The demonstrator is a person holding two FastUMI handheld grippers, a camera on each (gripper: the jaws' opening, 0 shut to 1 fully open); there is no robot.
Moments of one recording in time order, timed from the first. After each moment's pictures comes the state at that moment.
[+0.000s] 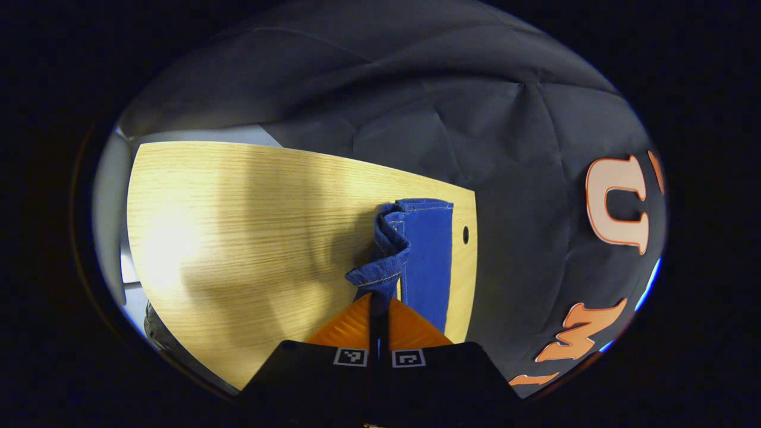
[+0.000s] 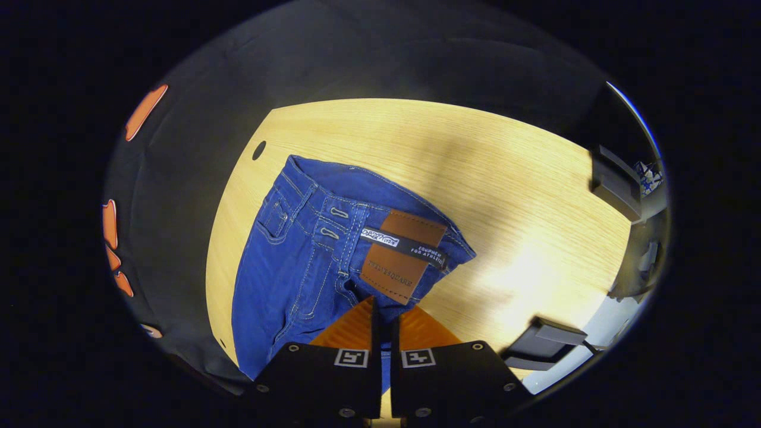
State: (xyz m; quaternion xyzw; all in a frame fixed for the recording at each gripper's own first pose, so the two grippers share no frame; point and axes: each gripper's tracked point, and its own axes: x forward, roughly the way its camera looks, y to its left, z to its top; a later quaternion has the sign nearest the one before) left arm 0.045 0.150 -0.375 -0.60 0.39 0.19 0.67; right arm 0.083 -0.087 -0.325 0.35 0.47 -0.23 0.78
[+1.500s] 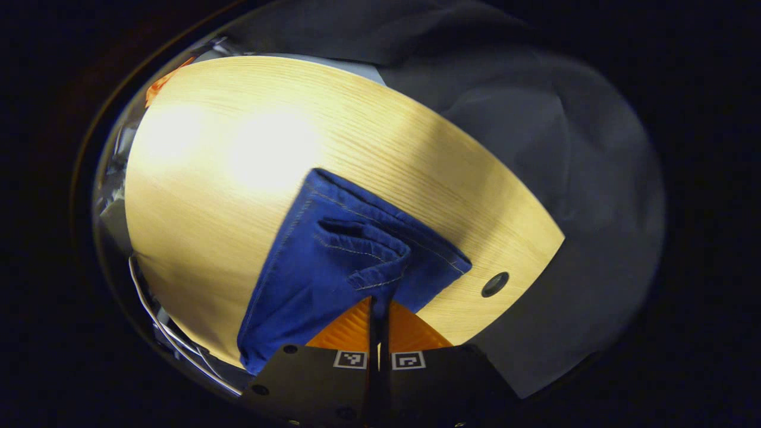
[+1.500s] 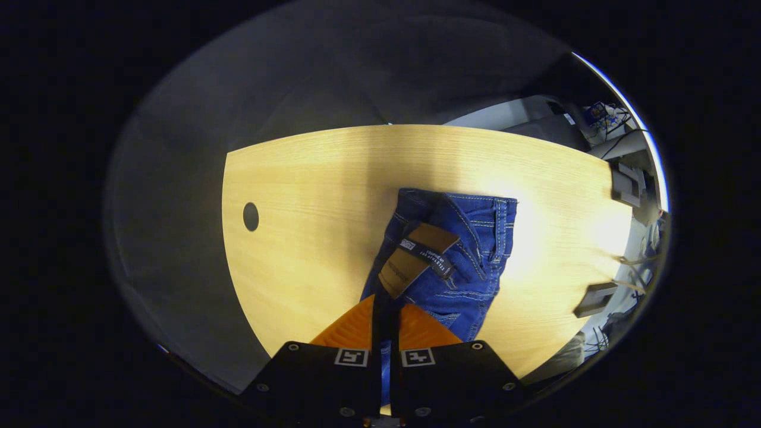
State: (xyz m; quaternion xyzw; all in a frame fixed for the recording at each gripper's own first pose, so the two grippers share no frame) left arm 0.288 0.069 -0.449 -0.63 0.53 0.42 0.38; right arm 0.391 -0.064 -0.317 0.47 0.48 -0.34 0.65
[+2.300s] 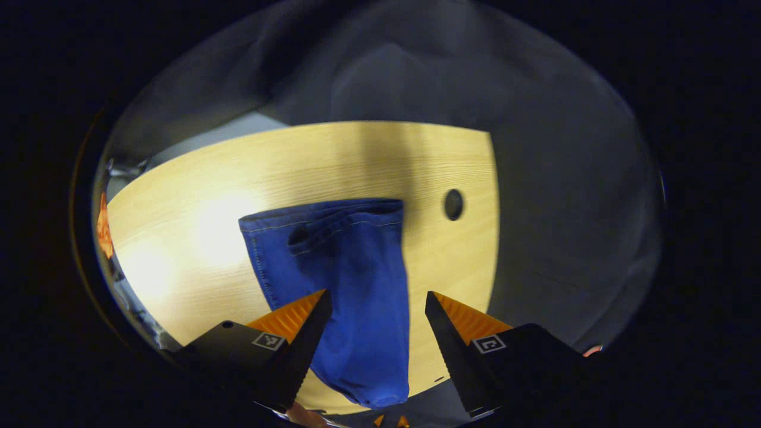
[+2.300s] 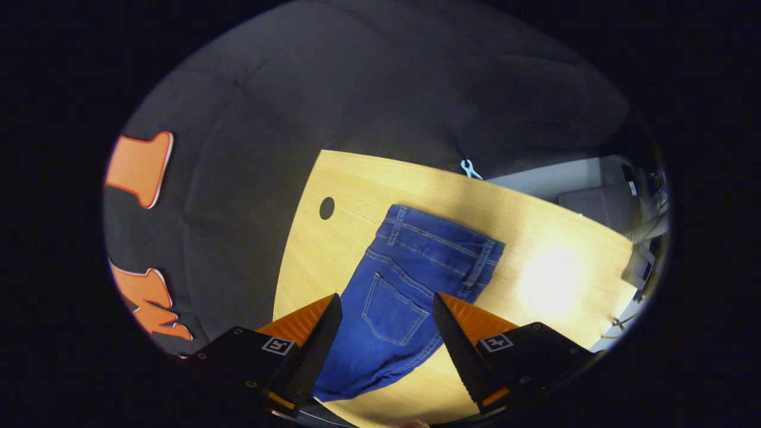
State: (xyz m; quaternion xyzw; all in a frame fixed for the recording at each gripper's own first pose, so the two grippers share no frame) left arm 0.327 0.196 -0.402 -0.50 0.53 0.18 0.65; right arm 0.347 -0.093 -0.236 0.40 0.40 -0.16 0.81
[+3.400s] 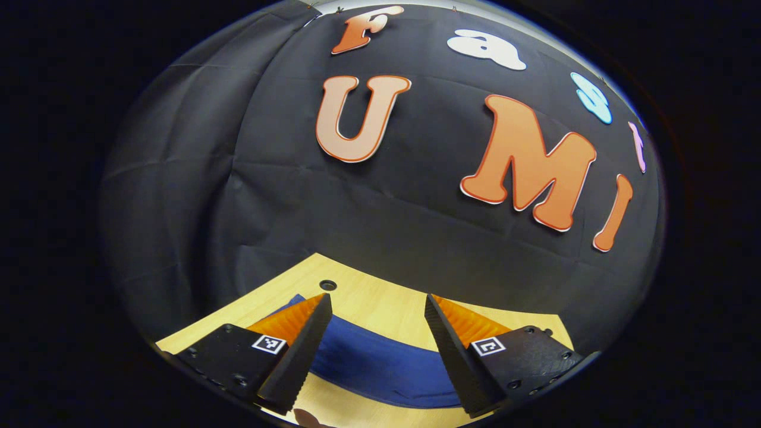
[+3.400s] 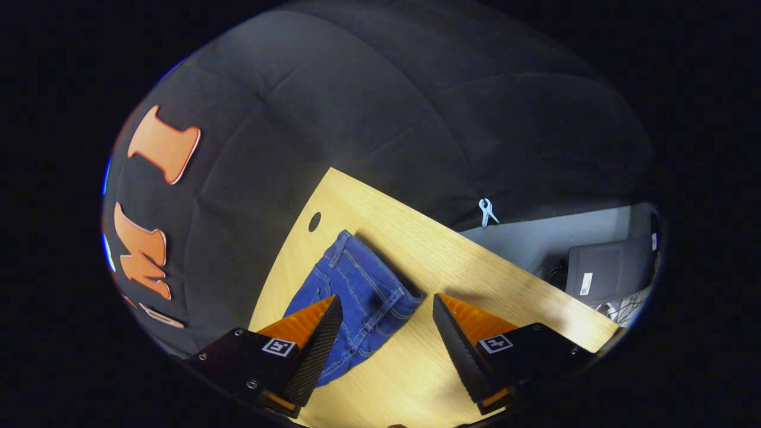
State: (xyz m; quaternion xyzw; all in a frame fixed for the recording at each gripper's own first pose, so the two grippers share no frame) left arm 0.334 0.206 -0.320 -0.14 0.22 -0.01 0.97; right arm 0.336 -0.176 -0.317 0.37 0.33 -0.09 0.87
